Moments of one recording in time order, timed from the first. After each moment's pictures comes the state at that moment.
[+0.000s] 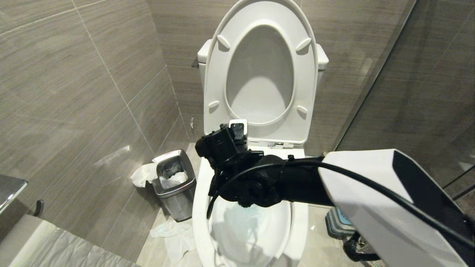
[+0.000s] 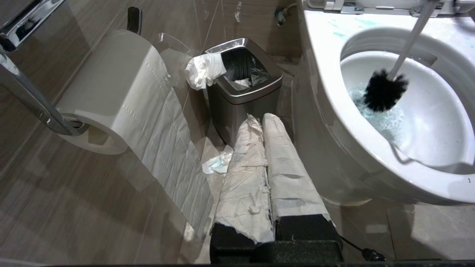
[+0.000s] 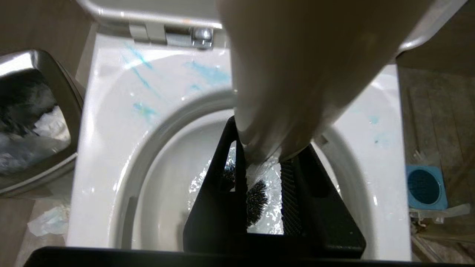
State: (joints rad) left arm -0.01 0.00 0.00 0.01 0.00 0.00; right arm 0.89 2.44 -1.96 0.03 -0.98 0.39
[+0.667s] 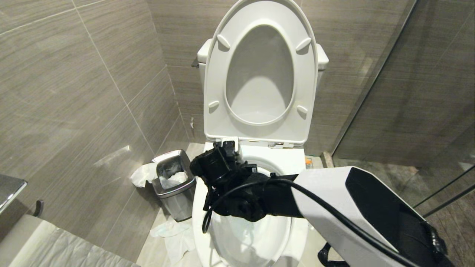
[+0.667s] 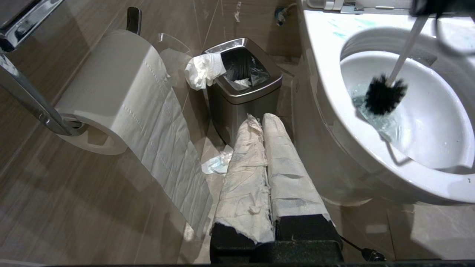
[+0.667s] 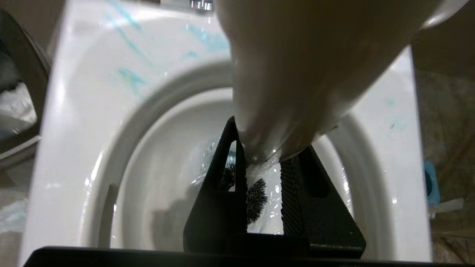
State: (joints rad) left arm -0.01 0.00 0.00 0.01 -0.01 0.00; right arm 0.91 2.52 -1.98 -0.02 -1.04 0.35
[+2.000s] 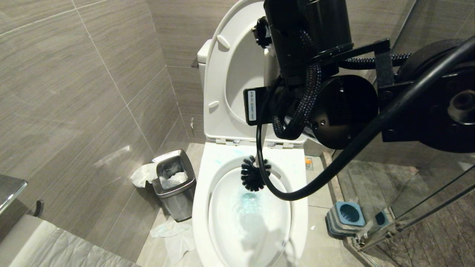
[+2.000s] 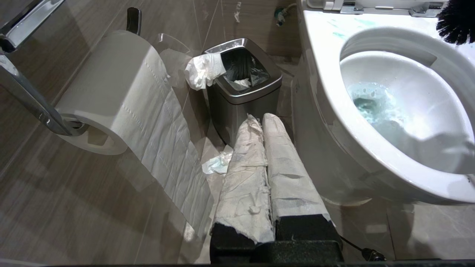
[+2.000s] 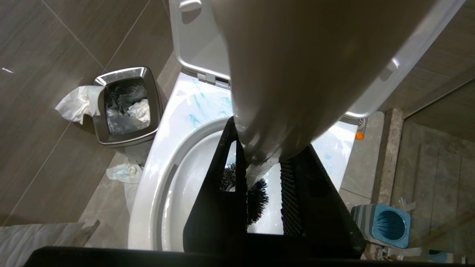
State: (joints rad) left arm -0.01 0.00 0.00 0.01 0.00 0.00; right arm 0.95 1.90 -1.85 0.29 -0.76 0.23
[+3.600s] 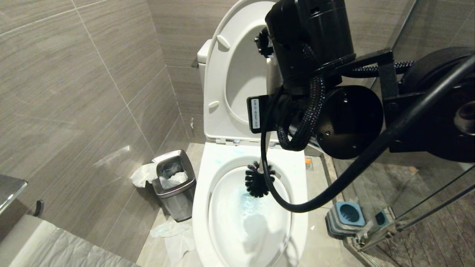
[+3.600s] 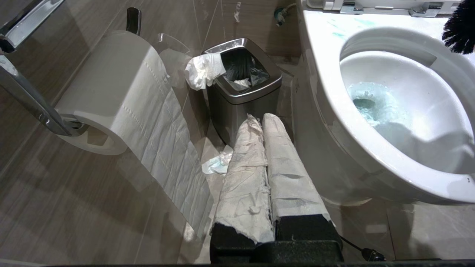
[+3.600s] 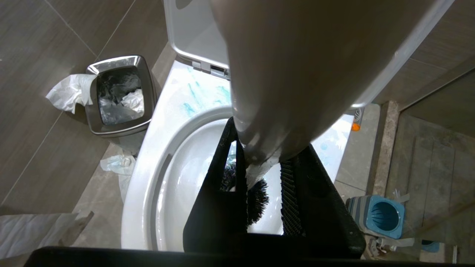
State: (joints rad) left arm -0.01 0.00 0.00 0.01 0.00 0.00; right arm 0.96 1.88 -1.79 0.29 -0.77 0.24
